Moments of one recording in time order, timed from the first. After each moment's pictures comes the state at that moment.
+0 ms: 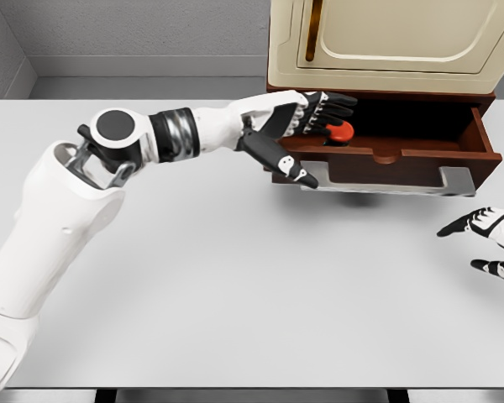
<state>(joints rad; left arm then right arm) -0.77 0.25 -0.59 -1.59 0.48 0.47 -0.61 0.39 -0.95 -0.23 -1.77 0.14 -0.61 0.38</state>
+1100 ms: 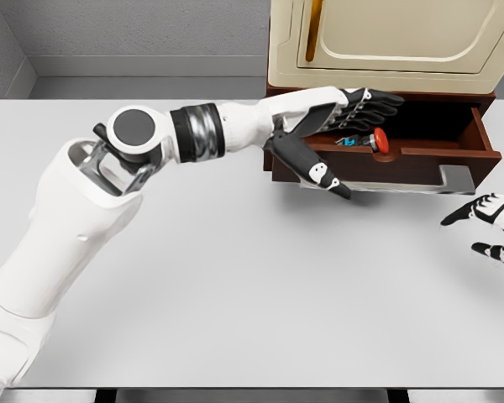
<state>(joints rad) -0.78 0.20 -0.61 -1.70 0.39 0.47 -0.61 0.34 -0.96 -0.23 -1.77 0.10 -0.61 0.38</state>
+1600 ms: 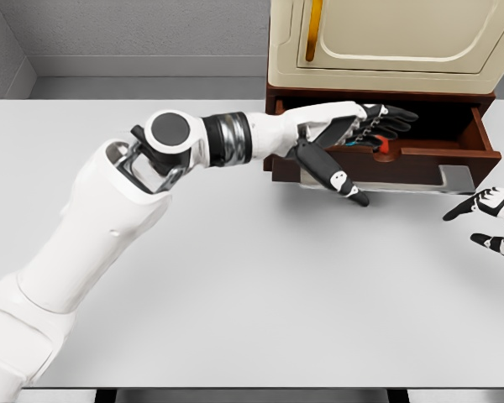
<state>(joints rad) -0.80 0.12 -0.67 -1.57 0.38 0.47 -0.61 0.33 -0.96 -0.22 -1.77 0.04 -0.61 0.38</state>
